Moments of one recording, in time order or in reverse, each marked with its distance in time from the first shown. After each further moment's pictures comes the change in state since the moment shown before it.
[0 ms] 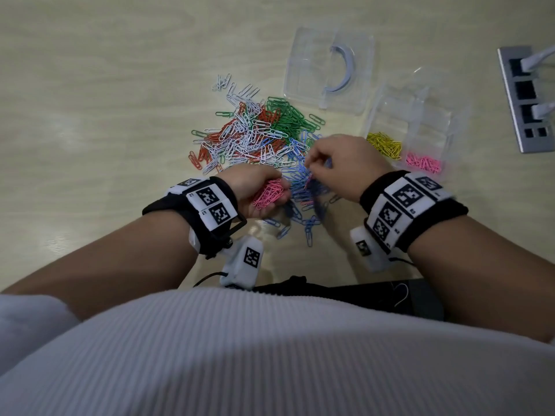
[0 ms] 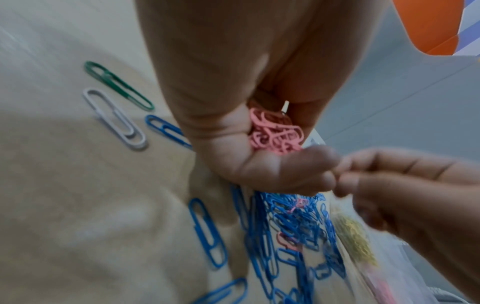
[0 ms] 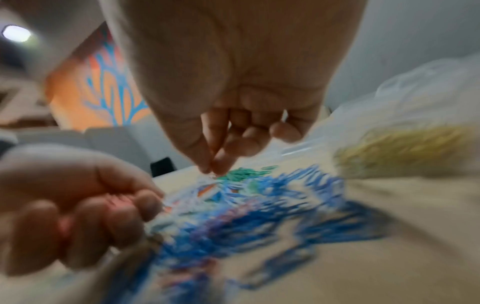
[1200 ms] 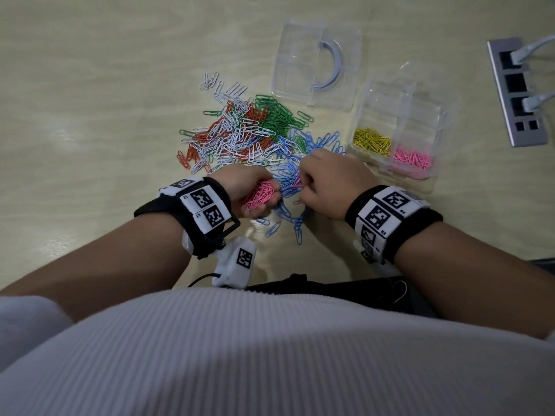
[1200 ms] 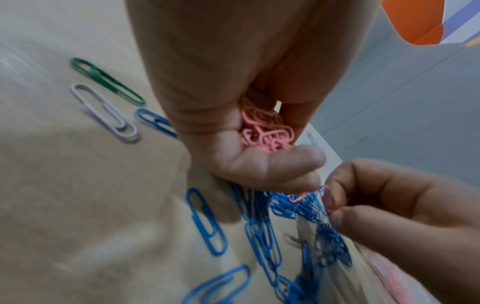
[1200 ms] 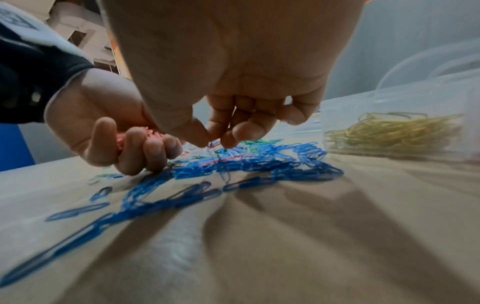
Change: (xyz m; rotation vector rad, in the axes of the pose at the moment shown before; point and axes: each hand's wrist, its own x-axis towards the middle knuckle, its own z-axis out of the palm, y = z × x) left_hand 0.001 -0.001 0.009 0.039 0.055 -0.039; right_hand -0.019 0.006 0.016 -0.294 -0.121 -0.045
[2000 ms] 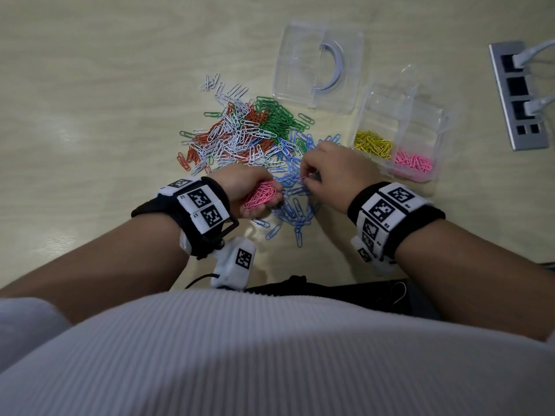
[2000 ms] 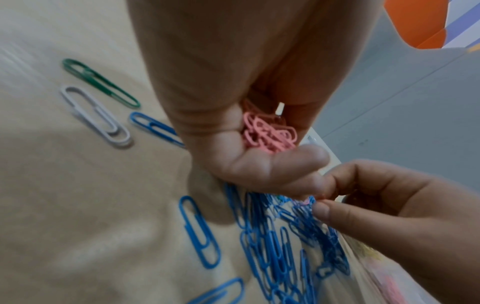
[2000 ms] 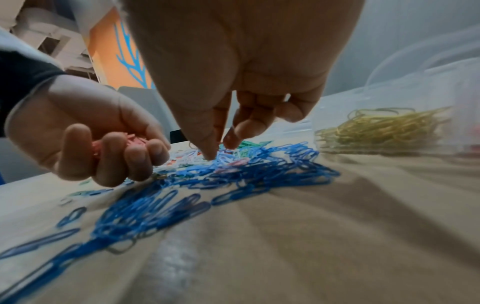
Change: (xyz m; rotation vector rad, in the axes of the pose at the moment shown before) left_hand -0.004 0.005 -0.001 -0.050 -0.003 0.005; right_hand 0.009 0.008 -0.003 0.085 0.098 0.016
